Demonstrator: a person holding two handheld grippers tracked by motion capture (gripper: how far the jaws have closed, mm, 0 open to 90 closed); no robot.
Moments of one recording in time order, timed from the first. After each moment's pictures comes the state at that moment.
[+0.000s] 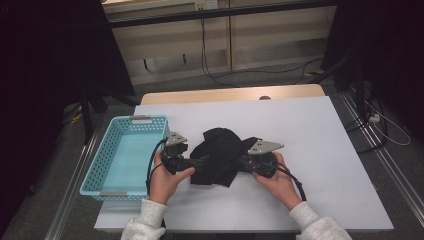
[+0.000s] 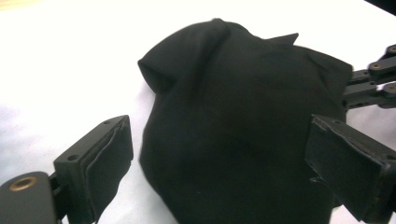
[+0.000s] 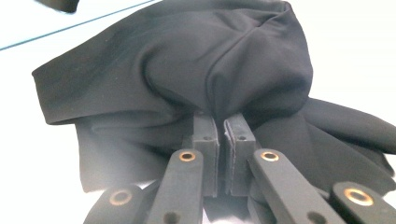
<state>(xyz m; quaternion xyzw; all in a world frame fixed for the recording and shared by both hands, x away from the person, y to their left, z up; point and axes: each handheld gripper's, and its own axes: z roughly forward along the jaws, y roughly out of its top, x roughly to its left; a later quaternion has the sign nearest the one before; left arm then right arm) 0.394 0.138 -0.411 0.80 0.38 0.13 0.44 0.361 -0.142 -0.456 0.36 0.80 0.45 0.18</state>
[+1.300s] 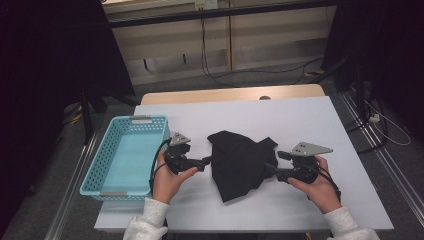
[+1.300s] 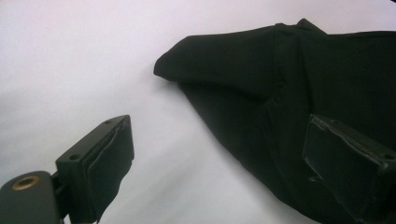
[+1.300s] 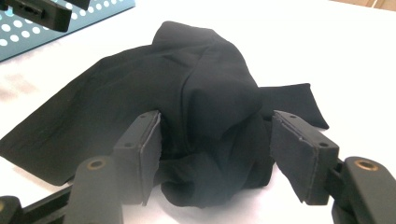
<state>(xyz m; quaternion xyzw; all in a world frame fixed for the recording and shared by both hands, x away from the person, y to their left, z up) 0.398 0.131 -0.419 0.81 0.38 0.12 0.43 0.321 -0.229 -0.437 0.42 0.76 0.46 0.20</state>
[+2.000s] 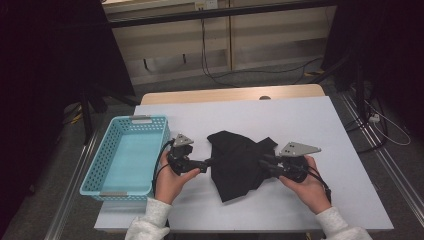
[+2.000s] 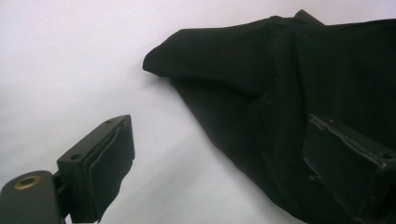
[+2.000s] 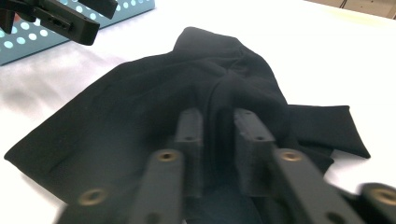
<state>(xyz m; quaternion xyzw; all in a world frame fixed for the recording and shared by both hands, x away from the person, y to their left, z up) 0.397 0.125 -0.424 0.82 0.38 0.12 0.42 0.328 -0.207 -0.439 0.38 0.77 0.47 0.19</state>
